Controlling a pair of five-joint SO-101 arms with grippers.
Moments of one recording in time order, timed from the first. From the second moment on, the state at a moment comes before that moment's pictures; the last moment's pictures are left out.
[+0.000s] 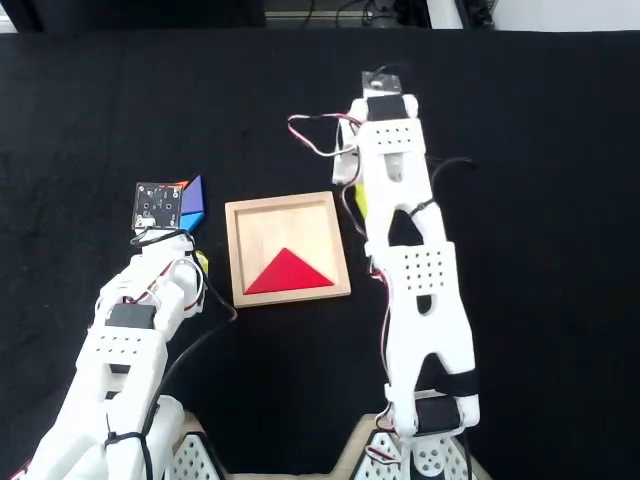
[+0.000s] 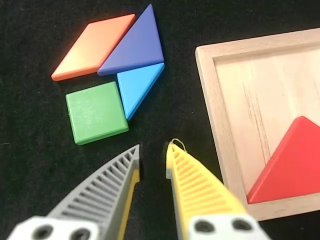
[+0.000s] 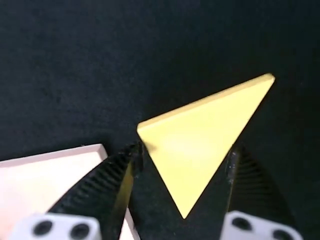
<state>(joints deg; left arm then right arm) -1.9 -45.5 77.2 26.8 0.6 -8.4 65.4 -69.4 99.3 -14.1</state>
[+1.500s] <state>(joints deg) -1.9 -45.5 77.2 26.8 0.6 -9.4 63.8 -63.3 98.9 23.7</state>
